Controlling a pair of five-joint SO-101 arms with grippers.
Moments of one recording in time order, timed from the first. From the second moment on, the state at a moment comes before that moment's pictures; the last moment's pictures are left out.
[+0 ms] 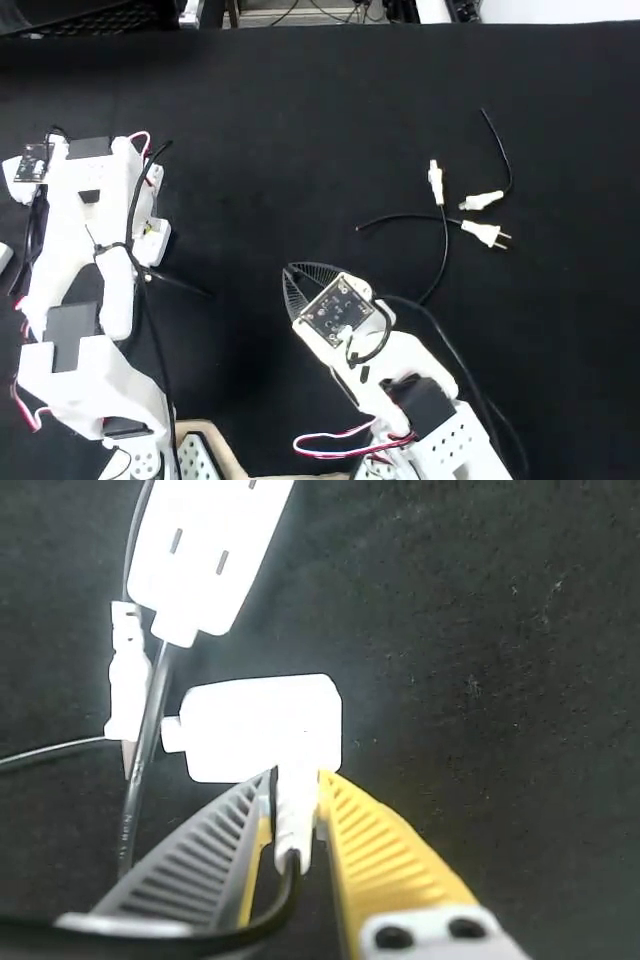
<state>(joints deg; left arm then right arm) -12.8 7.7 6.8 70.5 68.9 -34.3 -103.6 96.6 37.6 17.5</state>
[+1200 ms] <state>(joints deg) -12.9 7.8 11.5 65.5 67.1 -34.3 -103.6 96.6 37.6 17.5</state>
